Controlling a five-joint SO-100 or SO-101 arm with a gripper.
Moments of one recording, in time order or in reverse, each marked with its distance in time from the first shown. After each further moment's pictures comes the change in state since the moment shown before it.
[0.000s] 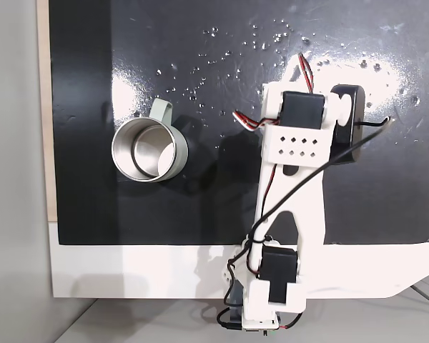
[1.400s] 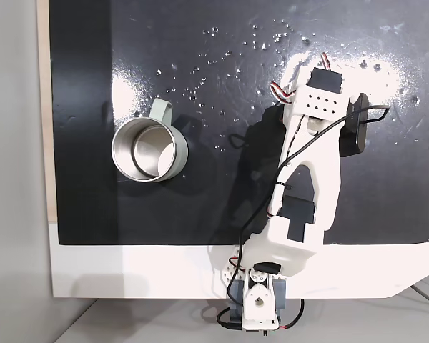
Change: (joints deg) arm 8.3 -27.4 0.6 -14.2 -4.3
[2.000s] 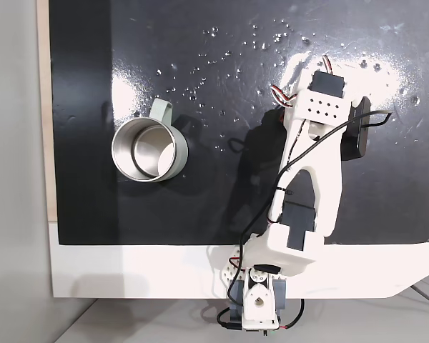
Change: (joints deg) arm 0.7 3.9 3.1 0.2 0.6
